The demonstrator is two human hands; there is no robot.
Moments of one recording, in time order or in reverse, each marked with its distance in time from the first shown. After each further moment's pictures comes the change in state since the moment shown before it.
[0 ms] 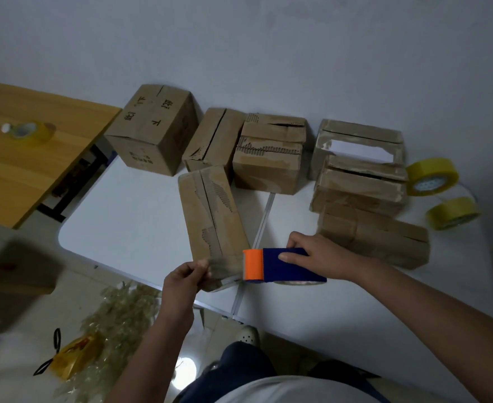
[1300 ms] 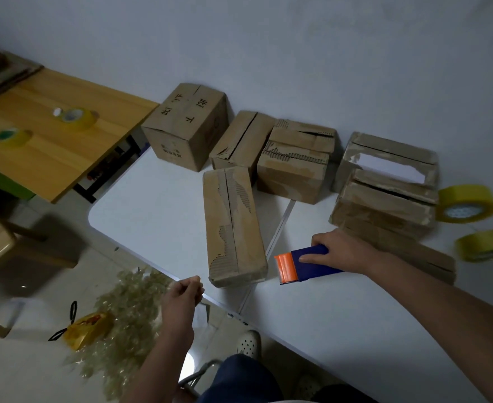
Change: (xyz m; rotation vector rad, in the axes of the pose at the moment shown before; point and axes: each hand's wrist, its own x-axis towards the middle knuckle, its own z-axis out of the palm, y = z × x) left_hand -0.013 -0.045 -0.024 -0.077 0.294 -0.015; right_hand 0.032 0.027 -0.024 -0.401 -0.012 -0.004
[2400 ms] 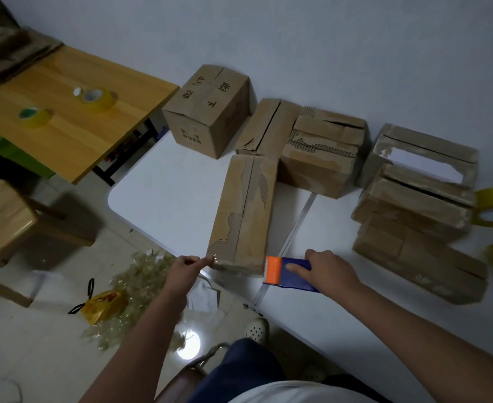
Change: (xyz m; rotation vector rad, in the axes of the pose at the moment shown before) left_hand 0.072 0.015 -0.032 0.325 -0.156 -0.087; right_hand 0.017 -0.063 0.069 -0.044 0.097 0.158
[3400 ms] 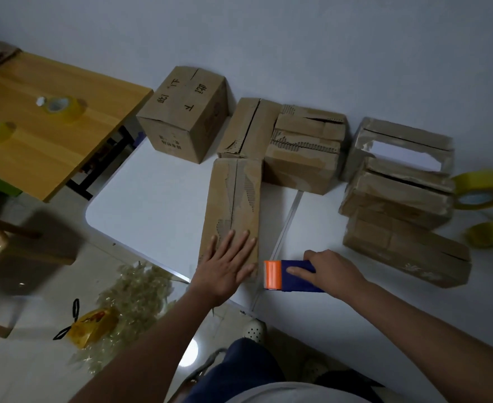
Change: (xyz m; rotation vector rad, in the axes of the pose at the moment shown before) left_hand 0.018 0.010 0.061 1.443 -0.201 1.050; right_hand -0.006 0.014 -0.006 0.028 -0.009 -0.066
